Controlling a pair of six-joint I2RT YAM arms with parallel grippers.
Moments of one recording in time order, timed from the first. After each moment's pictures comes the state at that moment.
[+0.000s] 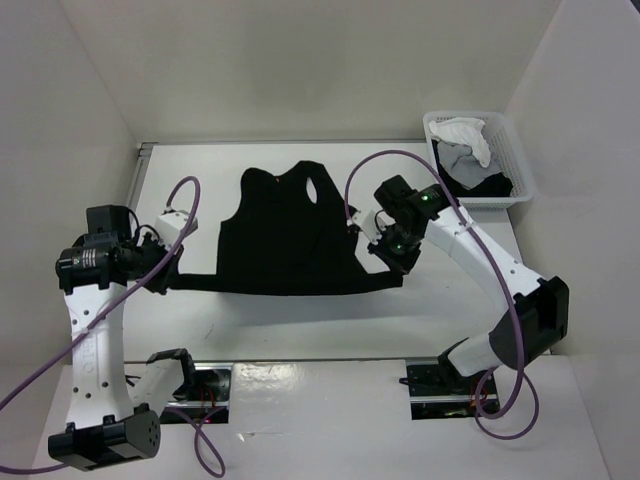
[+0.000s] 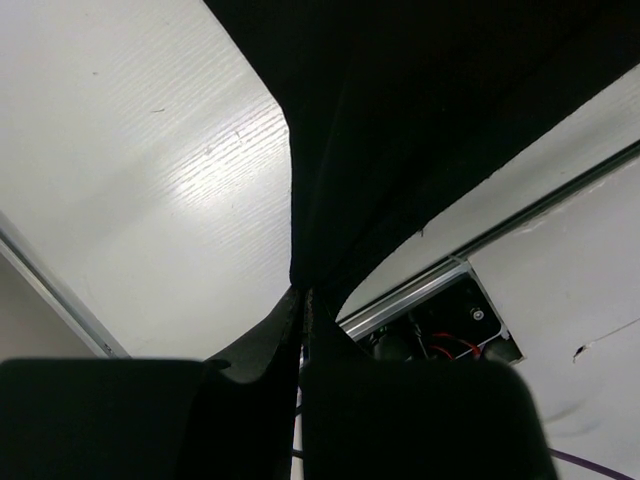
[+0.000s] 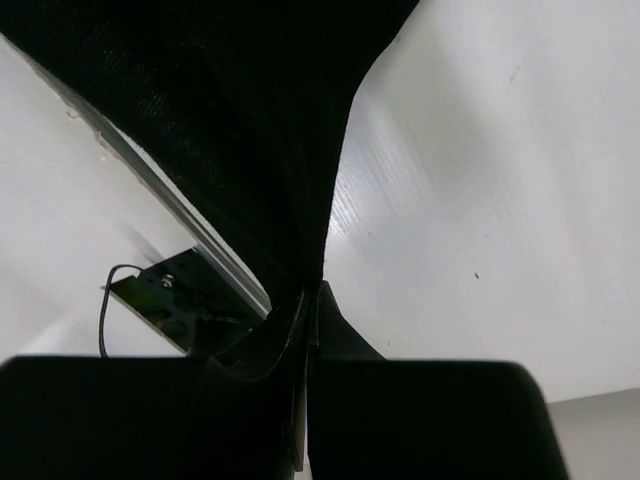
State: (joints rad) left arm 0.22 0.92 1.21 -1.37 0.40 0.65; right arm 0.52 1.43 1.31 -1.28 -0.17 -0.49
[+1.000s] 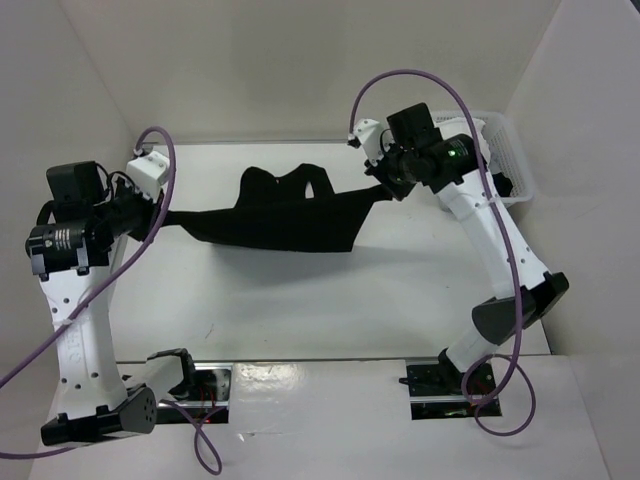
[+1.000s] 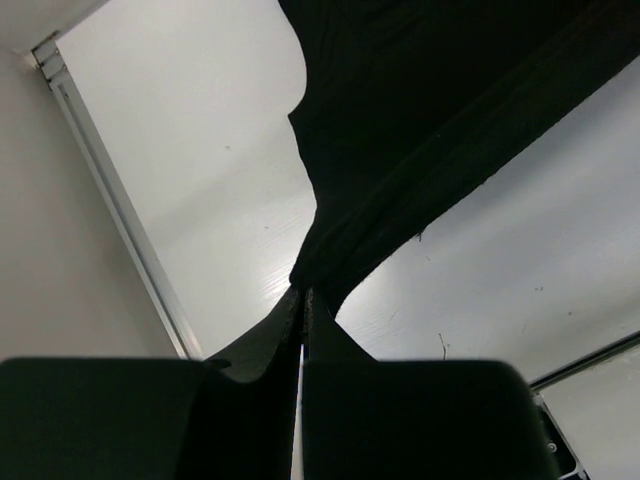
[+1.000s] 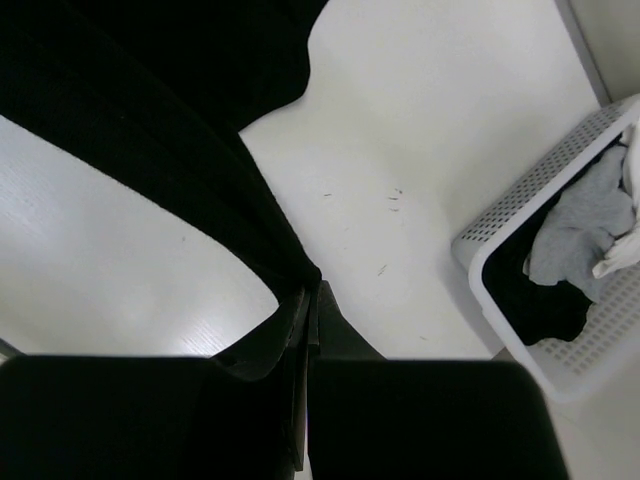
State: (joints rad) left arm 0.22 1.06 1.56 -1.19 0.42 0.57; right arm 0.47 1.61 1.93 -1.20 0.00 -0.49
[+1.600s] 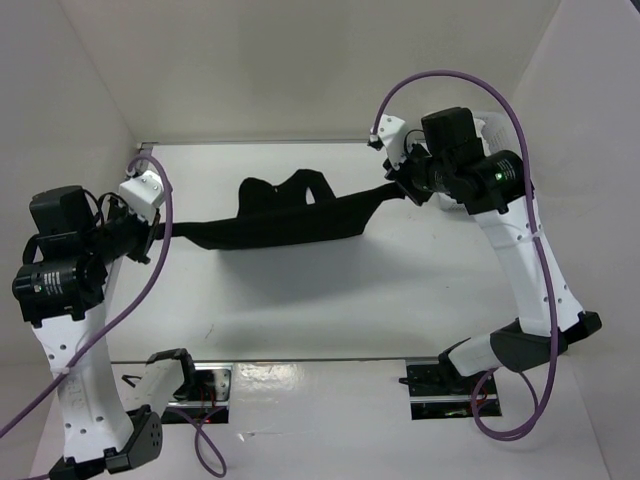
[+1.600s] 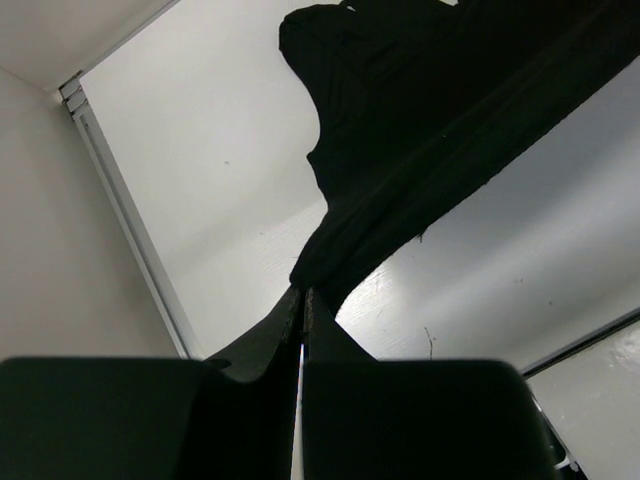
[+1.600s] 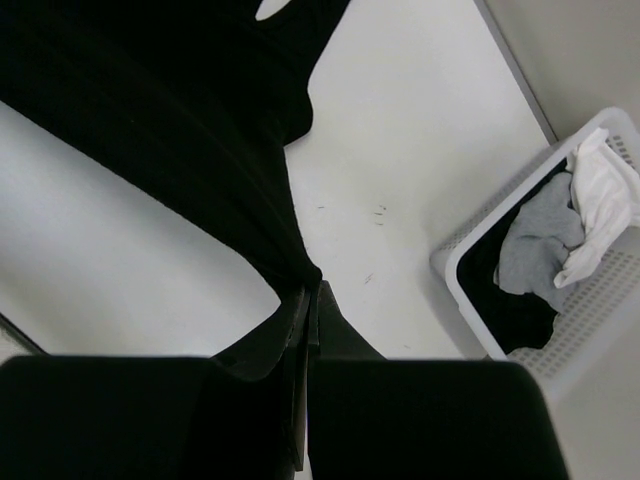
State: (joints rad) left arm 0.24 0.92 1.57 -1.24 0.47 0.58; right arm 0.46 1.42 1.94 -1.22 -0.06 -0.52
